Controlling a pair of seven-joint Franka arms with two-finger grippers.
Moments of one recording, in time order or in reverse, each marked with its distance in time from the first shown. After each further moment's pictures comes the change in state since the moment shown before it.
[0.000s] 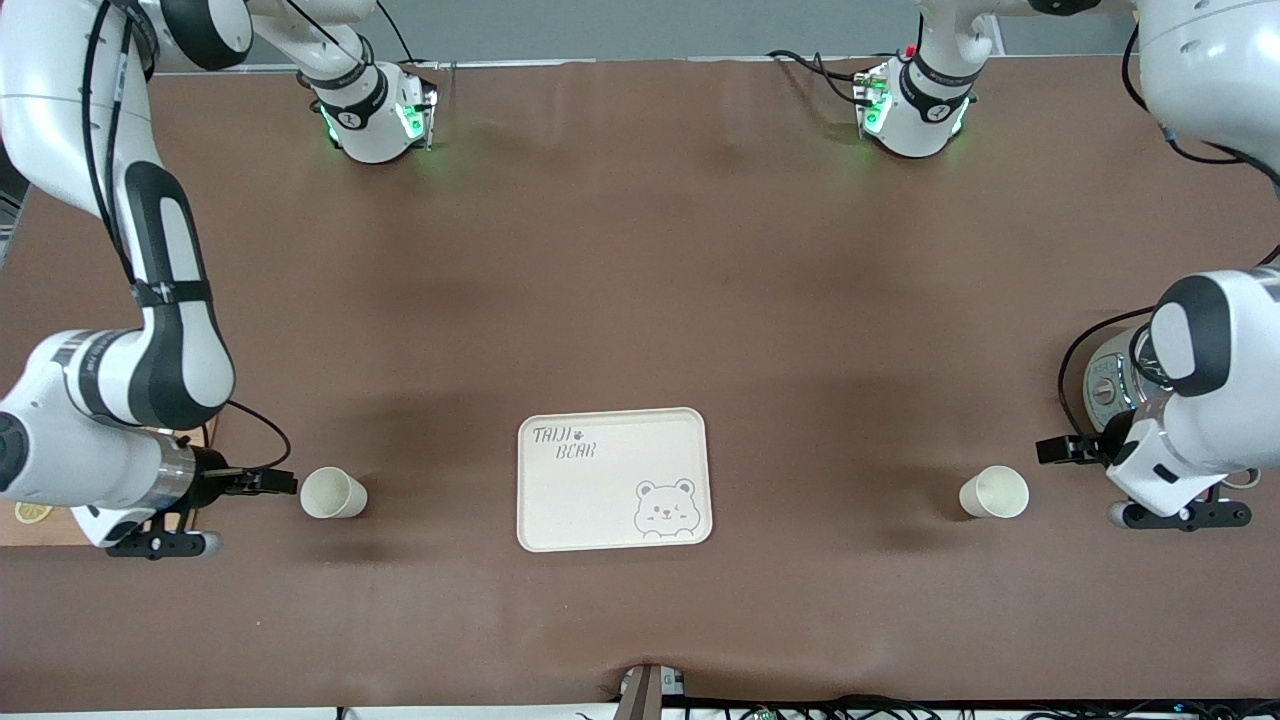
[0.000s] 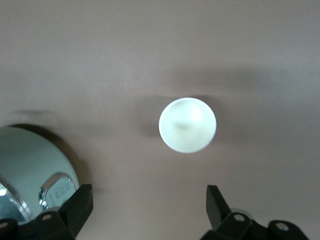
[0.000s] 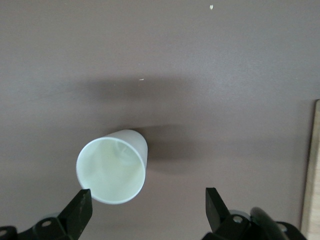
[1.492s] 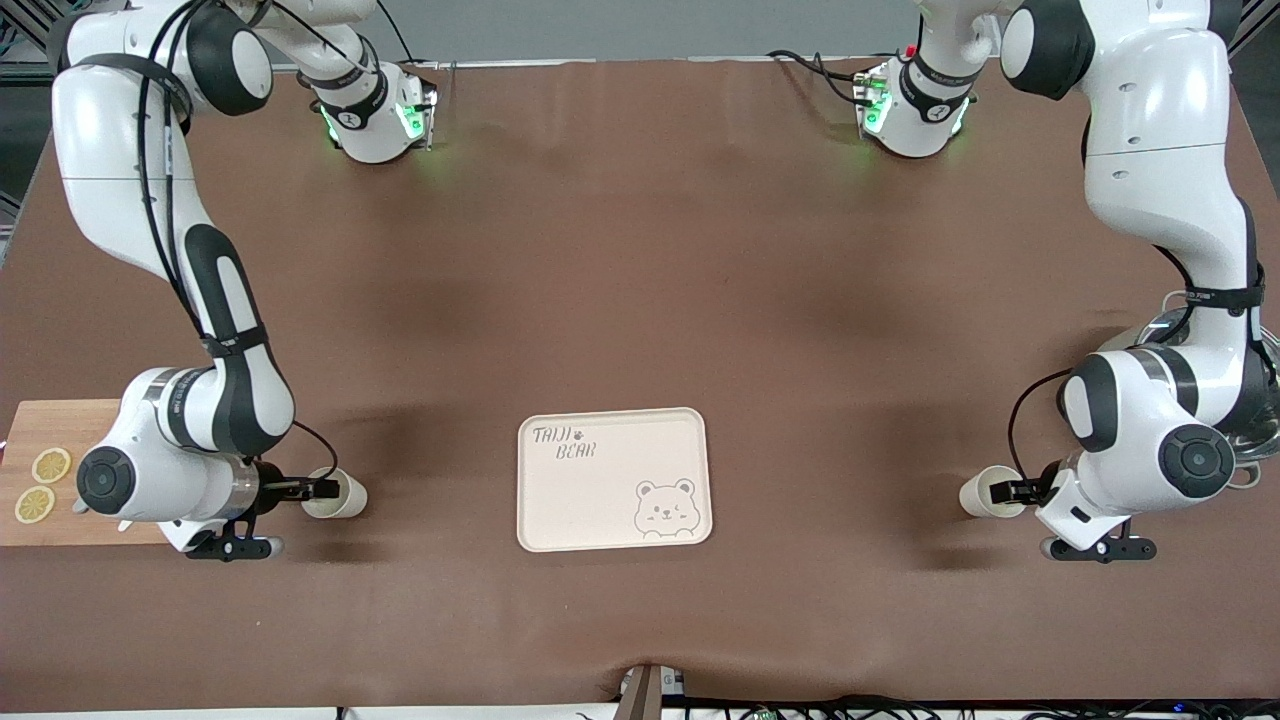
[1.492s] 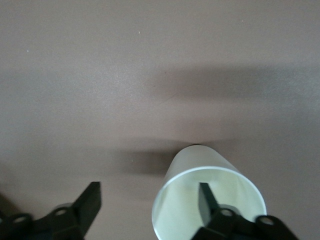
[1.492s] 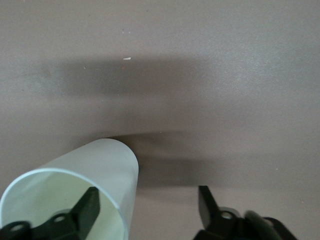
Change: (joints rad) left arm 0.006 0.207 -0.008 0.001 -0.005 0.249 -0.006; right arm 0.013 0.126 0.002 -0.012 0.000 0.084 -0.001
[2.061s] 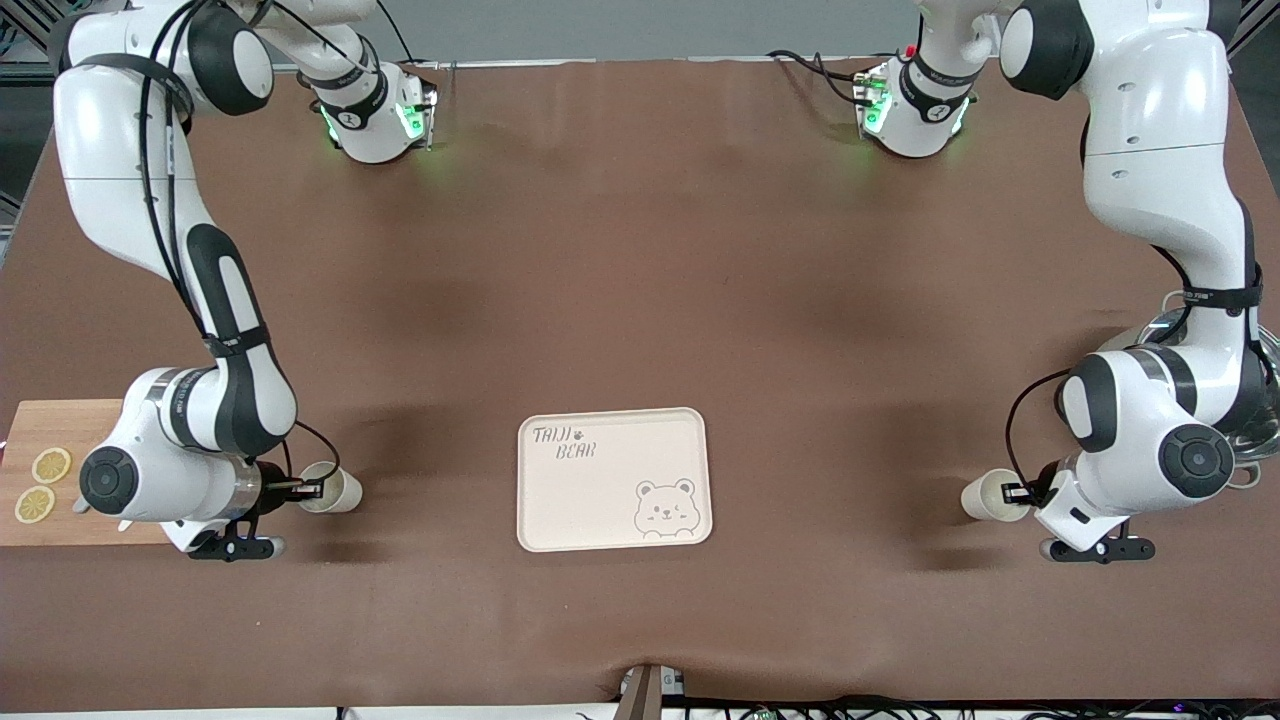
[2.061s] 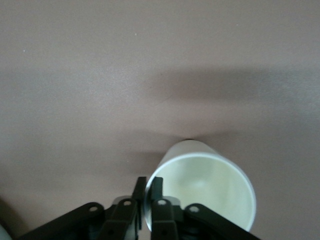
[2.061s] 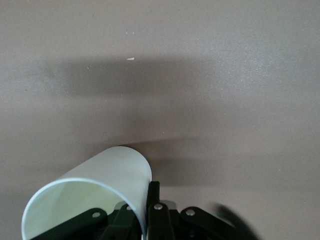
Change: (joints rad) left arm -0.001 -0.002 -0.003 0.007 -0.019 0.000 -0.004; right arm 0.002 0.000 0.001 0.000 0.000 0.000 0.000
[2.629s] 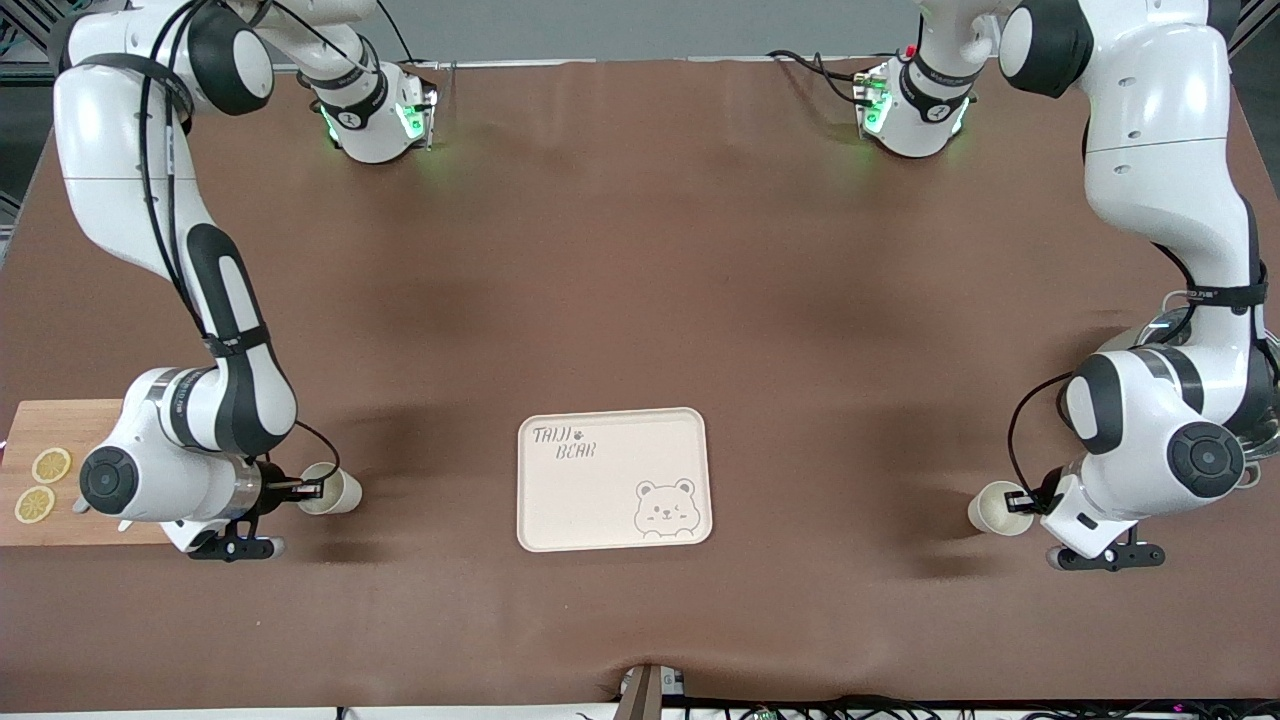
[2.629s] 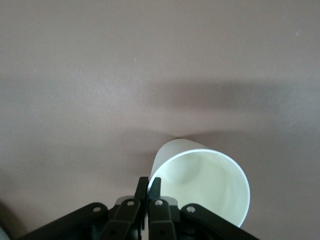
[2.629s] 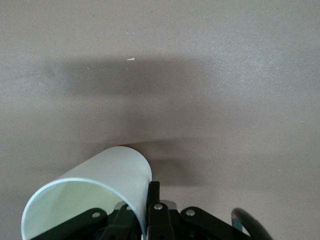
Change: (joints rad) left arm -0.005 0.000 -0.001 0.041 0.000 0.007 -0.038; right arm 0.000 0.000 0.000 0.001 0.000 0.000 -0.001
